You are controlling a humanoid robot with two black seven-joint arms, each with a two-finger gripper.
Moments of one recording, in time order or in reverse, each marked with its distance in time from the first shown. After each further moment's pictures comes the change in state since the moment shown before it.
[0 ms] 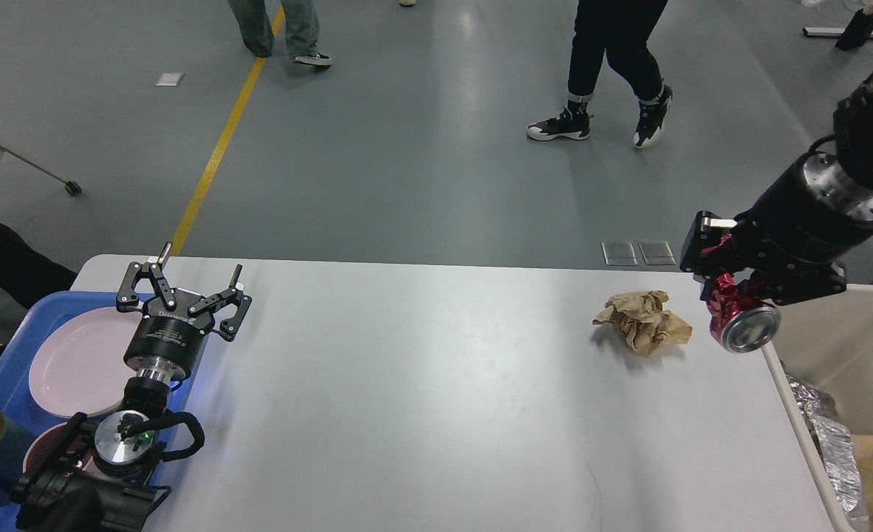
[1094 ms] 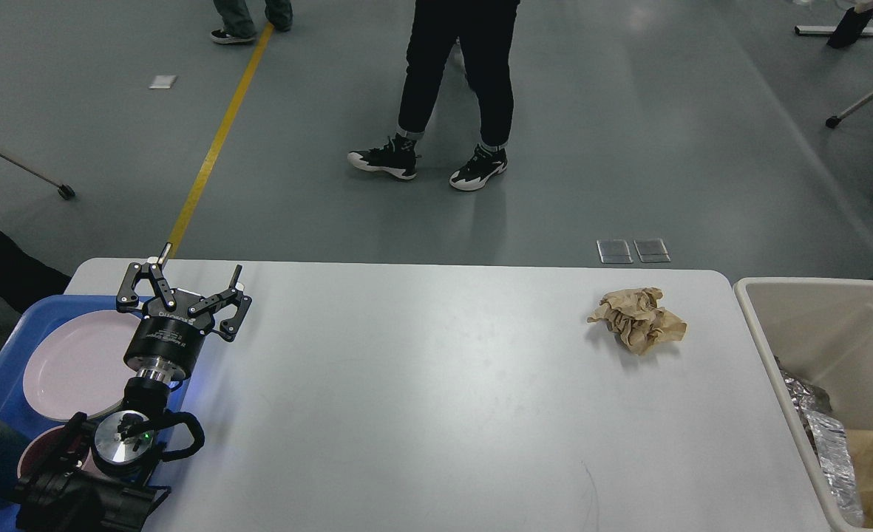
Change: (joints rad) left arm 0.000 0.000 0.000 0.000 0.000 0.000 0.000; right arm -1.657 -0.238 0.689 -1.234 -0.038 -0.607 -0.011
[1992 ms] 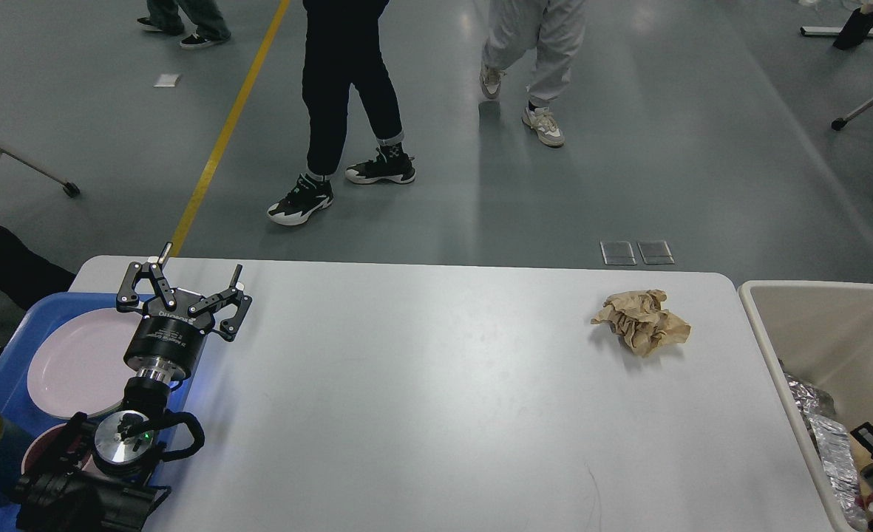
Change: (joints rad) left arm 0.000 0.000 0.000 0.000 0.000 0.000 0.000; right arm -0.124 0.162 0.023 -0.116 0.004 -0.241 0.007
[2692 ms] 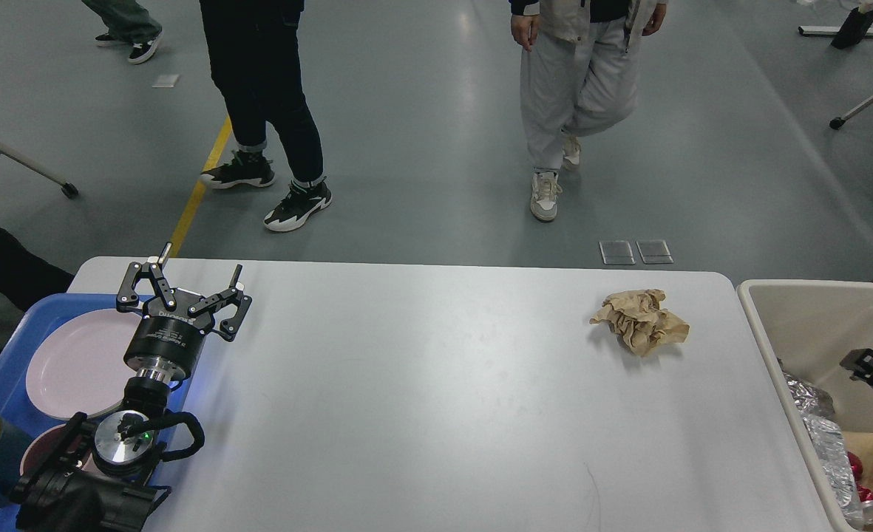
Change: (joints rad) left arm 0.000 0.000 0.000 0.000 0.000 0.000 0.000; right arm 0.437 -0.157 -0.259 0.233 -0.151 0.408 -0.014
